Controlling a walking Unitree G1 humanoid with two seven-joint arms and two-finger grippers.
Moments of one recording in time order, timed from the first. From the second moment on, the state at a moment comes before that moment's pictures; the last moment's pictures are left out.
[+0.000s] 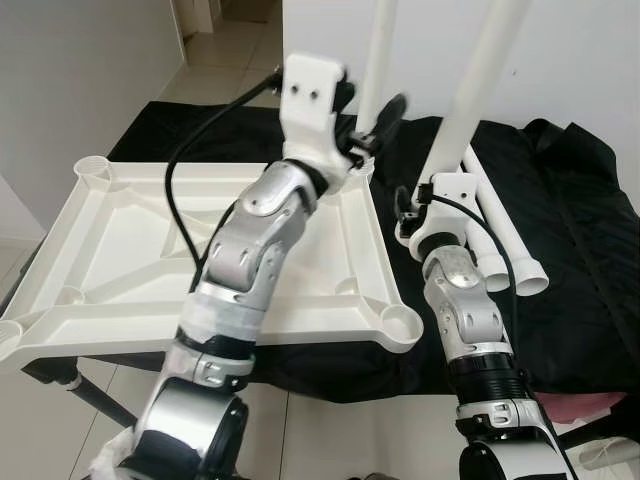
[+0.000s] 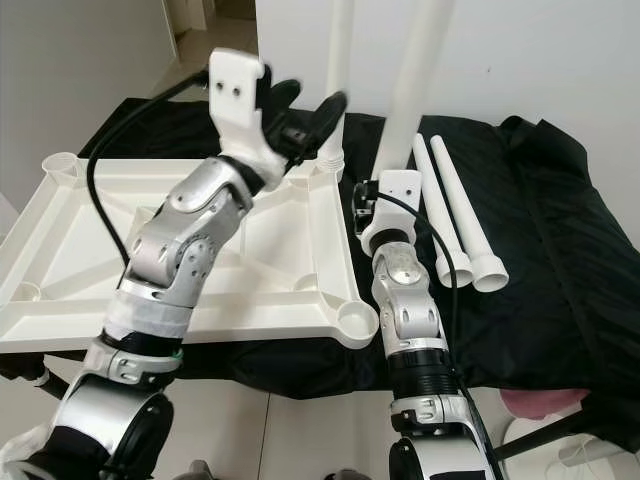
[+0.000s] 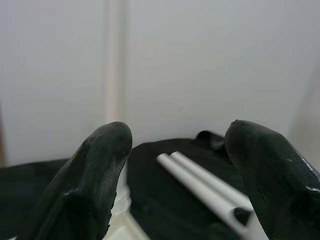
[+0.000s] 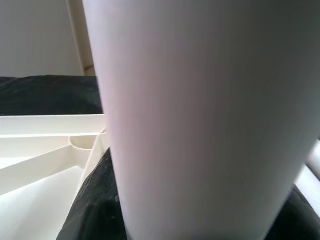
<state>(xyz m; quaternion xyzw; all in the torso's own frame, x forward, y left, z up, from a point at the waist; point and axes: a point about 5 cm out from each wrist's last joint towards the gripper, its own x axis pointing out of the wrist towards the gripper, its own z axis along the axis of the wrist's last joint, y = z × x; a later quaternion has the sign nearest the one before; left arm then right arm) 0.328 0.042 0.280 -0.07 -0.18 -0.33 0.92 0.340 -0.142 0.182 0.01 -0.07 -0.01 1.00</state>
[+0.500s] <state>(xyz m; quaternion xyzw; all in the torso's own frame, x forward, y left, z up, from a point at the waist) 0.319 0.060 0.239 -0.01 -0.15 -0.30 0.94 0.325 -0.151 0.176 0.01 -0.08 -0.01 1.00</state>
